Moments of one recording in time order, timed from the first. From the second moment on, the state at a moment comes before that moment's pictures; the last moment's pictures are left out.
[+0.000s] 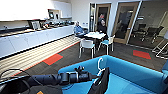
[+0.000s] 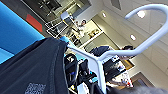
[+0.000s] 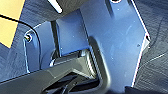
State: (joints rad) left arm 0.34 2.49 -1.09 0.83 0.05 -1.36; right arm -1.51 3.12 -2.75 0.14 0.08 -0.04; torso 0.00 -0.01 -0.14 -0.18
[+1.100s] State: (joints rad) left arm 0.35 2.51 -1.22 0.83 0.05 -1.36; right arm -1.51 3.12 -2.76 0.14 0.09 -0.04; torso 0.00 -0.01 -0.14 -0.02
